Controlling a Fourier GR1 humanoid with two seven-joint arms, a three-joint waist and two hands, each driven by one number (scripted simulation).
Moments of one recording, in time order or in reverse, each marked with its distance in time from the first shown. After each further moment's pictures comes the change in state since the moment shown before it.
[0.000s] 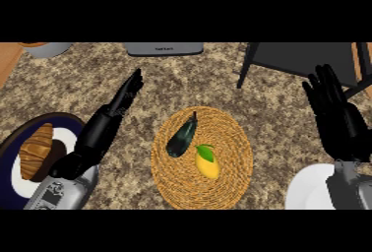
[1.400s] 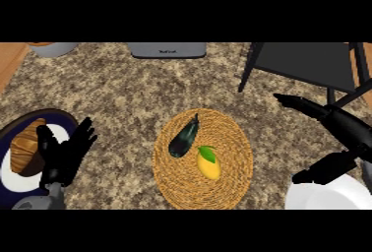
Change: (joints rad) left arm 0.243 0.027 0.254 0.282 0.210 0.025 0.345; right arm -0.052 -0.335 0.163 0.040 0.226 0.542 -0.058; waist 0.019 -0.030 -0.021
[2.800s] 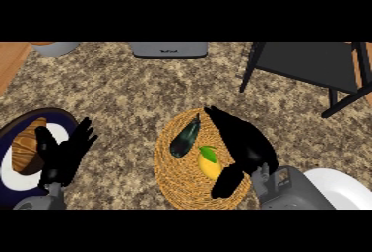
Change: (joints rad) left arm 0.002 -0.039 0.058 0.008 -0.056 -0.051 -0.012; right arm -0.195 0.402 0.373 -0.101 0.519 -0.078 0.834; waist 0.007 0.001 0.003
